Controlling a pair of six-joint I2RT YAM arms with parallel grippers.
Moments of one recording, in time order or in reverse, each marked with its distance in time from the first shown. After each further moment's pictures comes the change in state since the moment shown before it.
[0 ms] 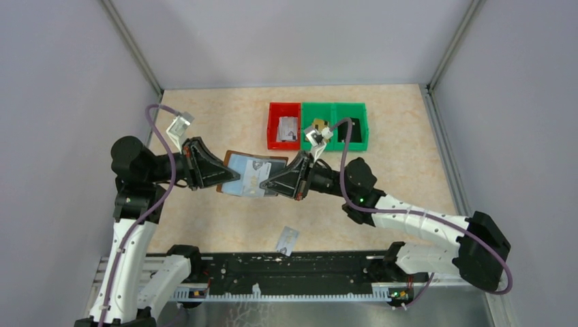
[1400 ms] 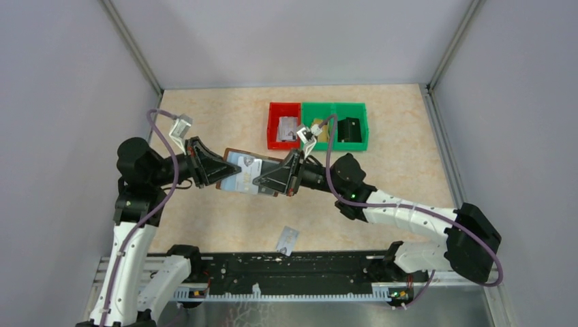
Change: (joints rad) left arm -0.004 -0.026 -0.028 -0.133 -0.181 0.169; right arm 0.010 0.084 0.041 -0.008 0.027 -0.002
